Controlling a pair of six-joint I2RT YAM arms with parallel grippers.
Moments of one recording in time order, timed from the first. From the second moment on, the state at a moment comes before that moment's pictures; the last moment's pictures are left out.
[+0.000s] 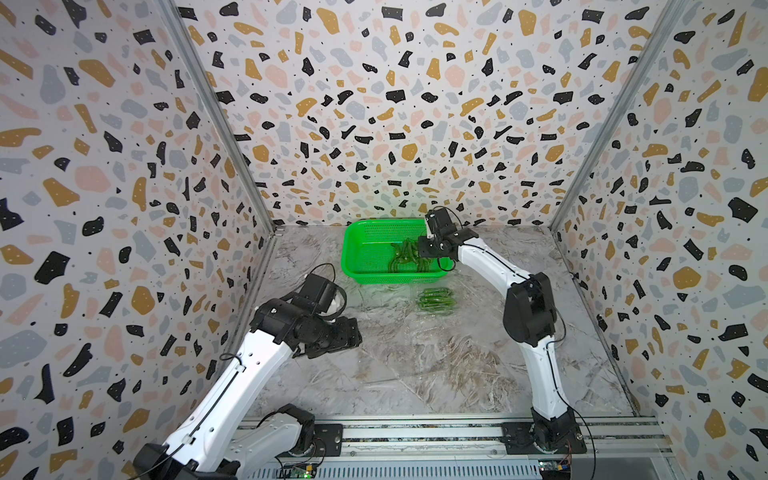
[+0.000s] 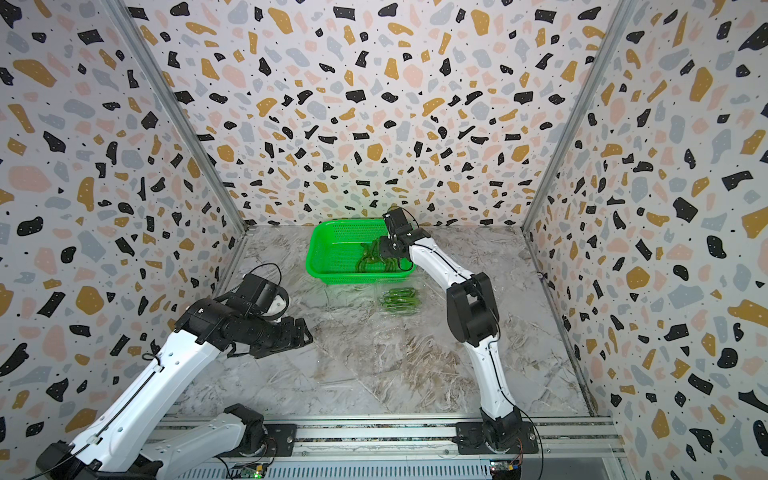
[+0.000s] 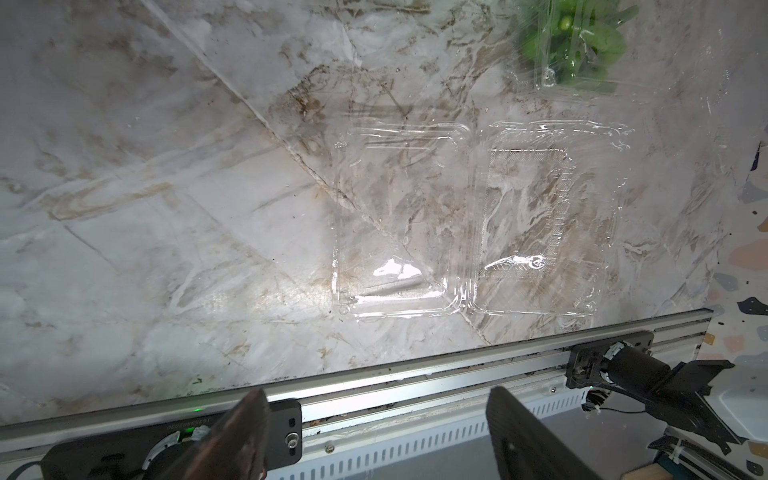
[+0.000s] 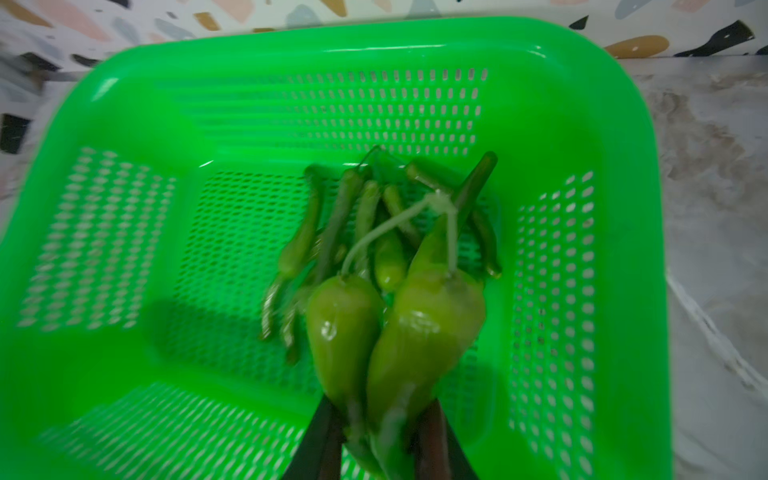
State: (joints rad) left arm -0.40 1.03 1.11 -1.29 0.23 -0.54; right arm 0.53 2.31 2.11 -0.63 0.01 0.36
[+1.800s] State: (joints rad) left arm -0.40 0.97 1.13 -1.32 0.19 -0.55; right arm 1.09 1.98 1.47 -0.43 -0.25 0.85
